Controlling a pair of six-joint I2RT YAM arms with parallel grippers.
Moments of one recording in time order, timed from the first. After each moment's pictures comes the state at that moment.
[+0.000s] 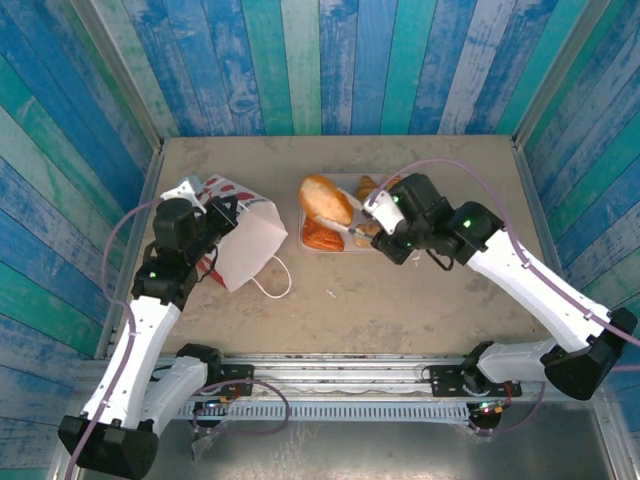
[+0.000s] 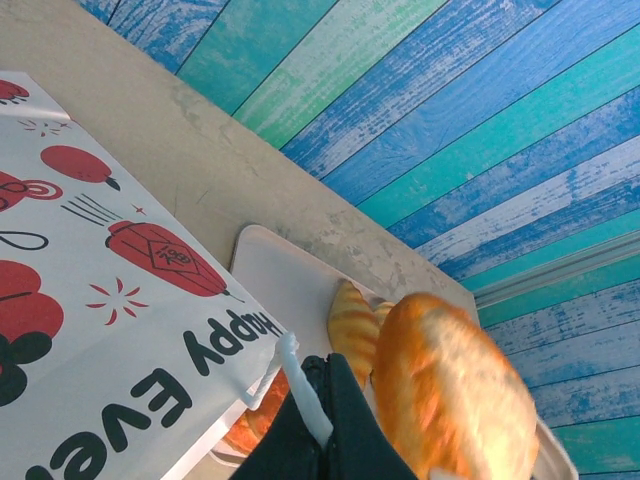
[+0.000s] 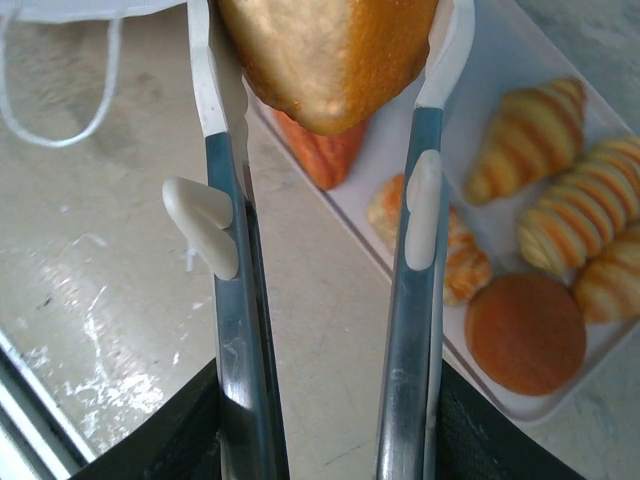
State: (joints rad) left arm -0.19 0.82 0.83 -0.31 0.13 -0.79; right arm 0.70 1.28 1.35 -1.00 0.00 -0.13
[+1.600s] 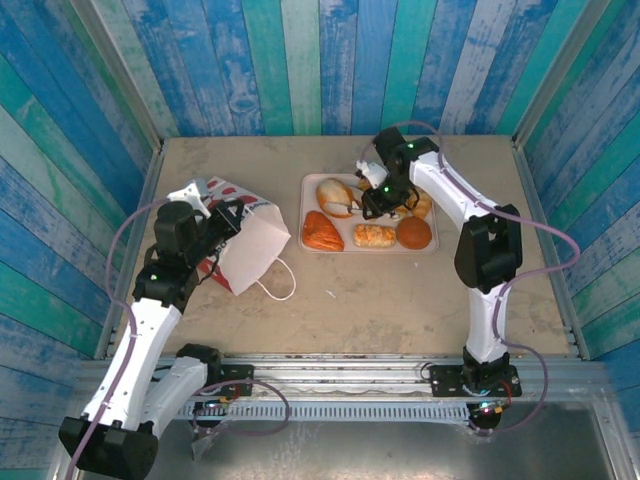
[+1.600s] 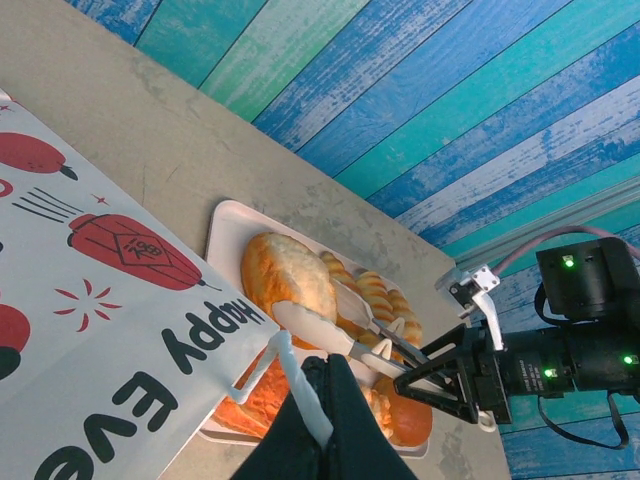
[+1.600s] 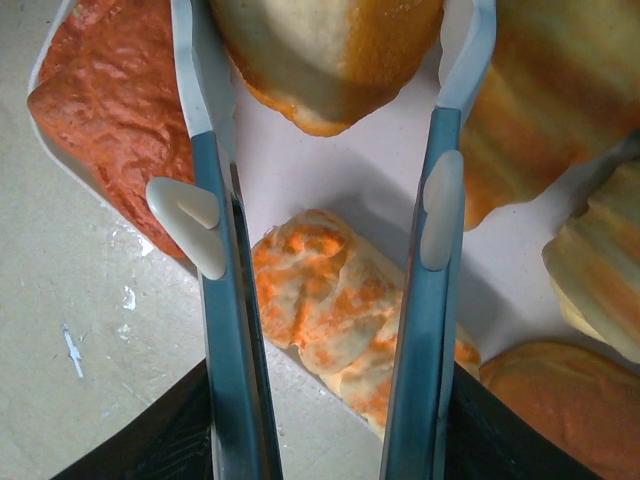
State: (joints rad) left arm -0.19 0.81 0.80 -0.29 0.22 -0.76; right arm 0.42 2.06 1.86 -1.15 -0.24 -0.18
